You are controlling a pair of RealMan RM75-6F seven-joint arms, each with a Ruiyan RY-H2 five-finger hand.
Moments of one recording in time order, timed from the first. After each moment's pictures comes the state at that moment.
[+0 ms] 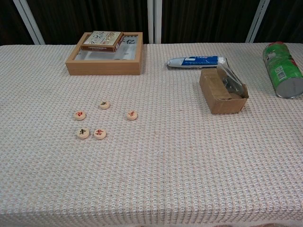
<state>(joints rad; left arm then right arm) -0.08 -1.18 -0.02 -1.49 1.50 1.50 -0.03 0.07 -1.05 0.05 -1.68 -1.46 1.43 -0.10</state>
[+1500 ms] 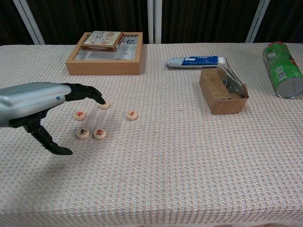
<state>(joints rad) -0.50 -1.46 -0.09 -1.79 1.30 0.94 0.44 0.09 -1.02 0.07 -1.63 -1.46 1.42 0.05</state>
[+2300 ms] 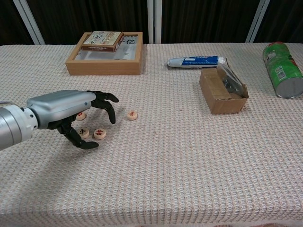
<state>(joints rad) -0.60 -1.61 -0.09 -1.60 1.23 0.92 0.39 0.08 -1.02 0.06 -1.58 -1.45 1.41 0.11</state>
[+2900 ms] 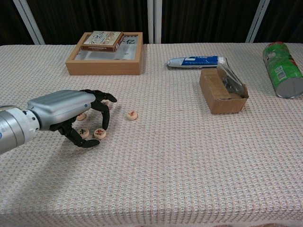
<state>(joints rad) -0.60 -1.64 -0.06 -1.55 1.24 0.98 0.41 0.07 -1.03 0.06 -1.56 -1.44 1.41 0.12</state>
